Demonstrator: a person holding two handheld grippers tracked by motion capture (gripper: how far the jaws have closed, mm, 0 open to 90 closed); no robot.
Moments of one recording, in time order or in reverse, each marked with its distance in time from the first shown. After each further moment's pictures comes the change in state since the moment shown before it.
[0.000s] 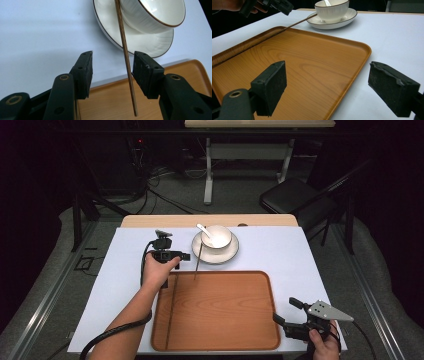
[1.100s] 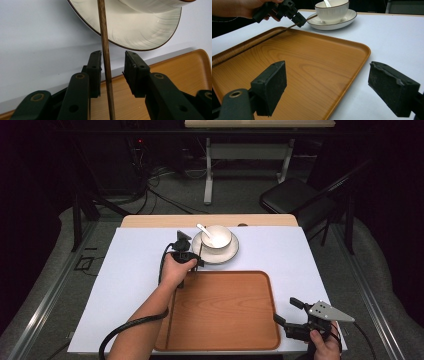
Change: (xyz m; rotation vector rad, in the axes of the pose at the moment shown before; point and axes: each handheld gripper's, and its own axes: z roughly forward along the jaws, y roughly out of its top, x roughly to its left) left arm -0.026 0.004 0.053 0.192 -0.022 -0.048; right arm -0.001 0.000 -0.002 -0.008 0.000 -0.008
